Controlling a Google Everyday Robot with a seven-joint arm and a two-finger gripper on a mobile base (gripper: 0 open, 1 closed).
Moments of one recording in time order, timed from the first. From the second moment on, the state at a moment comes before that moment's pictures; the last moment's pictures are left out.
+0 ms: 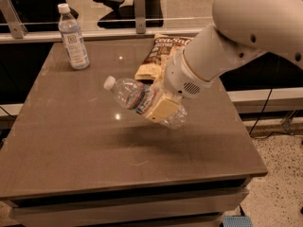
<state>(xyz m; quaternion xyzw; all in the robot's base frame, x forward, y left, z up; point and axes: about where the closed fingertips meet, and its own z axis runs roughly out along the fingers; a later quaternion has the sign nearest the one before) 0.469 -0.006 0.886 -0.67 0.67 0.16 0.26</state>
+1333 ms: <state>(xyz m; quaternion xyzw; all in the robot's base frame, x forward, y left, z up) 0.495 -0.028 0.841 -0.73 0.68 -0.01 0.11</state>
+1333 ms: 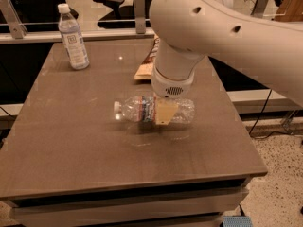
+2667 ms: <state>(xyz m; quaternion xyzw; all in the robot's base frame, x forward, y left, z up) 0.490 -0.011 0.845 -0.74 0.66 0.02 0.12</state>
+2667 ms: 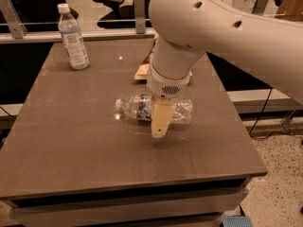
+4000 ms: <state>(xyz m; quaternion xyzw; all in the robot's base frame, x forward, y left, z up) 0.460 -0.027 0.871 -0.70 0.68 0.08 0.20</state>
